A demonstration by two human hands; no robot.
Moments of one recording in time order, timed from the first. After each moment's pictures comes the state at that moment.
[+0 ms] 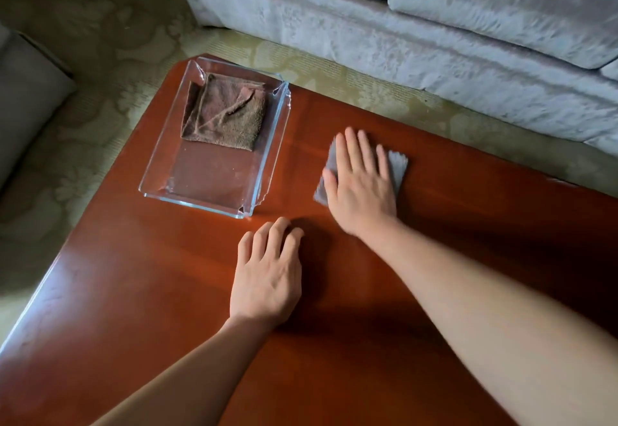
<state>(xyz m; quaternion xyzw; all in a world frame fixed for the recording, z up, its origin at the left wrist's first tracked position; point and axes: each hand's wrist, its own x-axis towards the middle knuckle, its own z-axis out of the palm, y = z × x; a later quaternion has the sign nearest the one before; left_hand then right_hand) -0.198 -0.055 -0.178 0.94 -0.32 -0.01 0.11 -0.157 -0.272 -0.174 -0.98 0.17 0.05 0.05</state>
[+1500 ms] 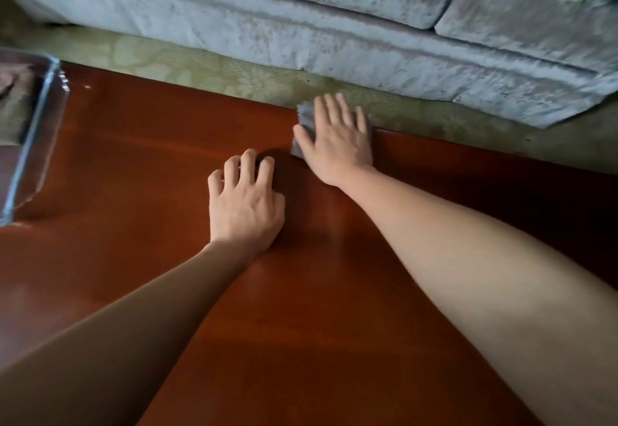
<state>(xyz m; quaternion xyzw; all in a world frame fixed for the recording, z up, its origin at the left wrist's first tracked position) -0.256 -0.302 -0.167 0.93 -0.35 -0.05 0.08 -0.272 -0.501 -0.173 -0.96 0.28 0.06 0.06</state>
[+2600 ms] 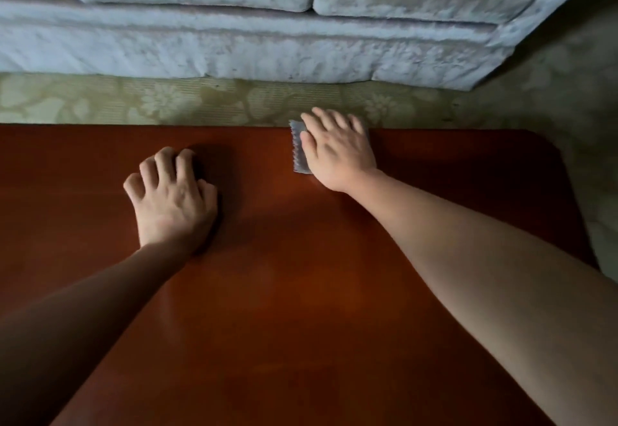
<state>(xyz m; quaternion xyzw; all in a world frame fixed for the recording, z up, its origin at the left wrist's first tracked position) -0.331 -0.438 -0.175 0.94 -0.31 0.00 0.10 -0.455 -0.680 -0.171 -0.95 0.30 0.06 0.07</state>
